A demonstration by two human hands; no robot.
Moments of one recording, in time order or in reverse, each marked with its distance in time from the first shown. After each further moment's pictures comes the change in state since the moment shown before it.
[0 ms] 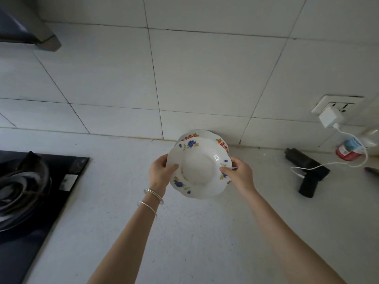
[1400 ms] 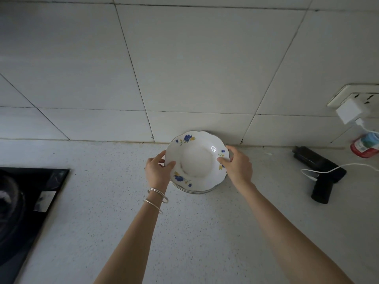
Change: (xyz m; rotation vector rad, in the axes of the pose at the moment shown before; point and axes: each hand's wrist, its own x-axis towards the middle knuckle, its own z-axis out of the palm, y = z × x) left_hand 0.089 -0.041 0.037 0.429 0.181 0.094; right_hand 0.089 0.025 0.027 -0.430 0.120 -0.037
